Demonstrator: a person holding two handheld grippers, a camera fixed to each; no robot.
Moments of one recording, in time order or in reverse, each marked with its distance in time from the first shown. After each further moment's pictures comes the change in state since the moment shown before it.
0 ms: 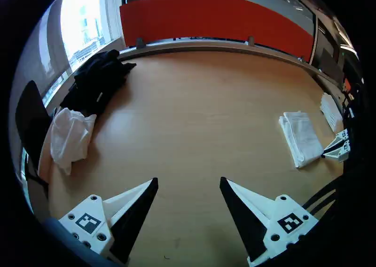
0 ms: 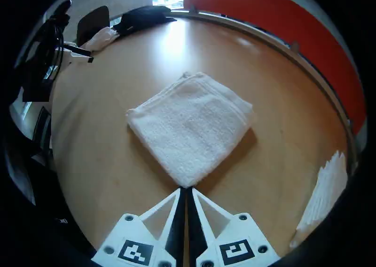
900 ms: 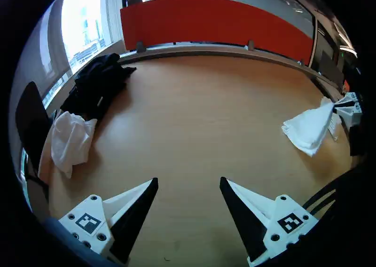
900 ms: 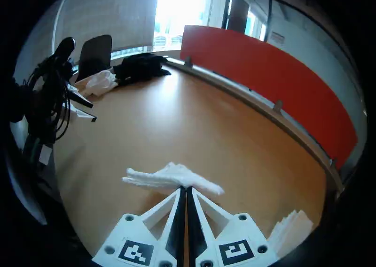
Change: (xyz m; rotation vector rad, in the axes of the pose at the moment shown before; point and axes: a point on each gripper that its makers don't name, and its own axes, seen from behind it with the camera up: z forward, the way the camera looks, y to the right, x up) left arm 0.011 0.002 -0.003 -0.004 0.027 -0.005; right arm 0.151 0.025 -0.073 -0.111 0.327 -0.089
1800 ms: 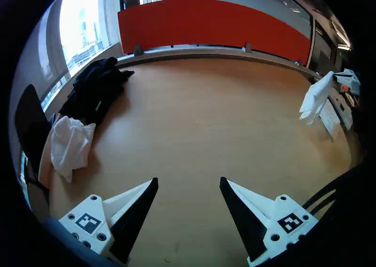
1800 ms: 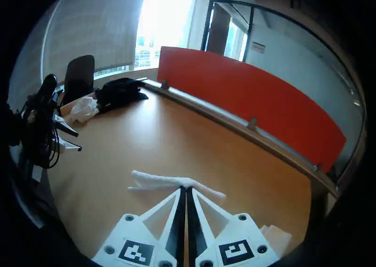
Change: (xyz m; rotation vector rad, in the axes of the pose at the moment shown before) left arm 0.007 0.006 -0.004 -0.013 0.014 0.013; right arm 0.051 0.077 -0.042 -0.121 0.087 0.059
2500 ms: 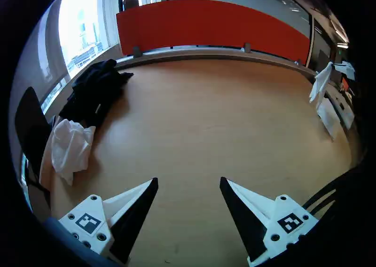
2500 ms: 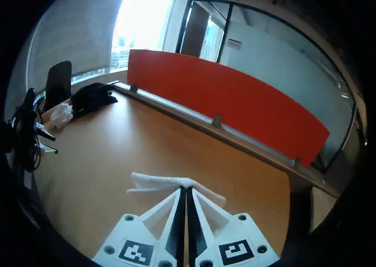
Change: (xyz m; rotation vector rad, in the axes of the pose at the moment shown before) left arm 0.005 0.001 0.000 0.004 0.003 0.009; right arm -0.003 0.115 -0.024 -0.146 -0.014 0.047
